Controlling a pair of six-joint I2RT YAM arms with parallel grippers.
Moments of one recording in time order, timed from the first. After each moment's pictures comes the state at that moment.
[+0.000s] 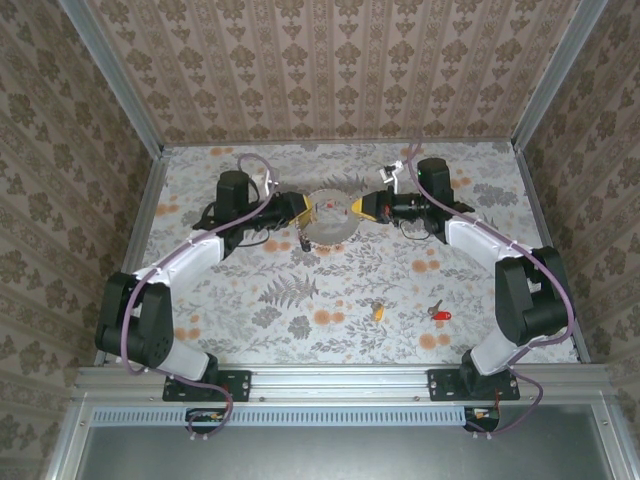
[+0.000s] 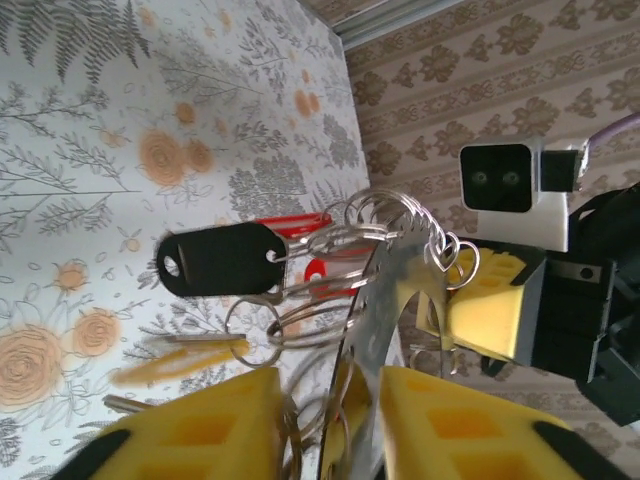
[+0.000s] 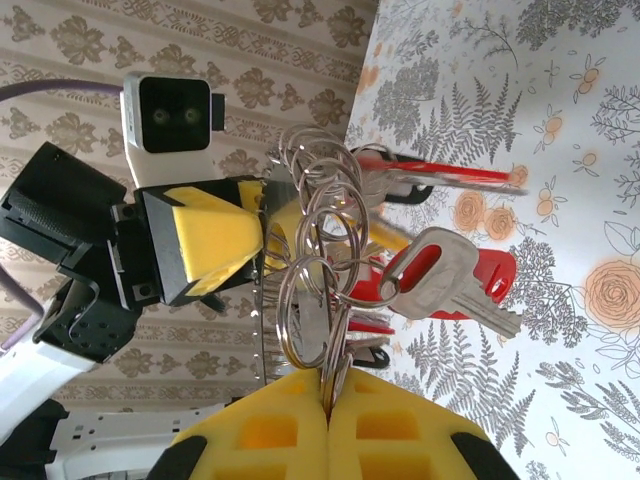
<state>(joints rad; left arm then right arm) -0.38 1.48 0.94 0.11 0.78 -0.87 0.23 1.61 1.05 0.08 -1.02 0.80</state>
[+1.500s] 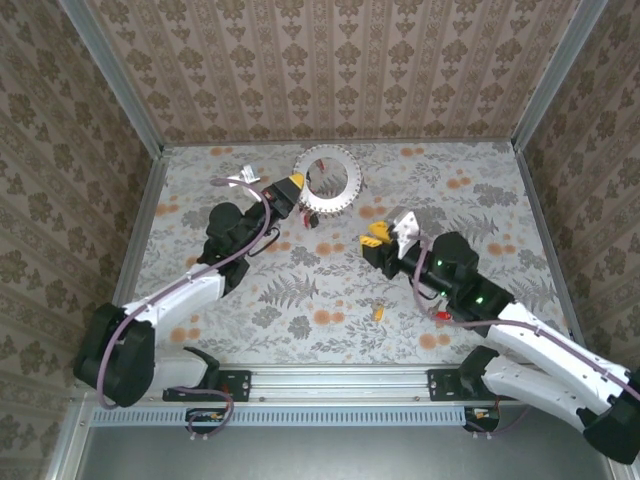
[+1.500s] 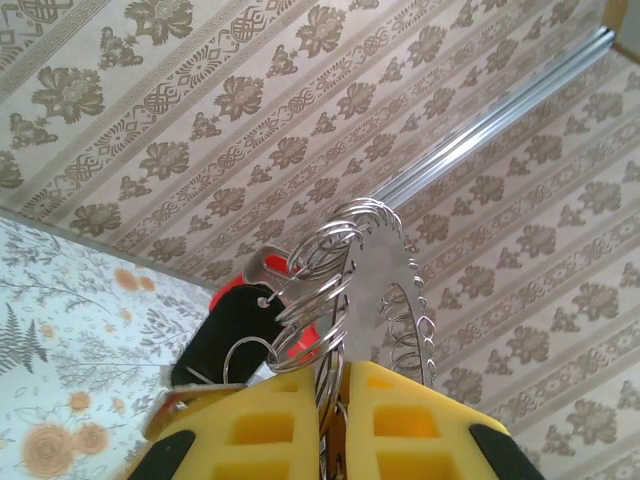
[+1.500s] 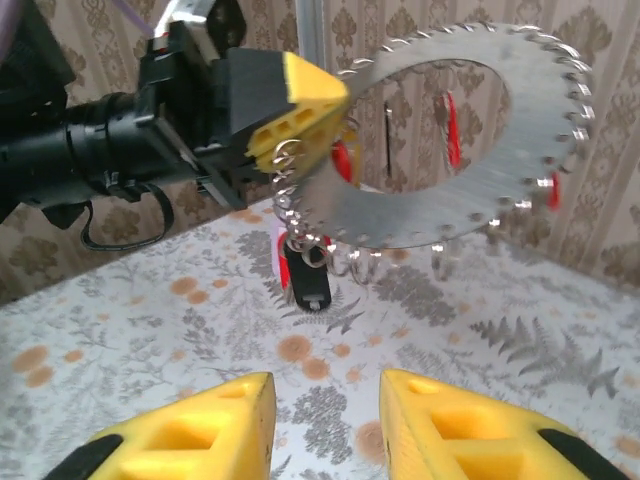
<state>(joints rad) -0.55 1.29 0.68 0.81 0.23 -1.00 0.75 0.86 0.64 0.12 -0.01 -0.05</state>
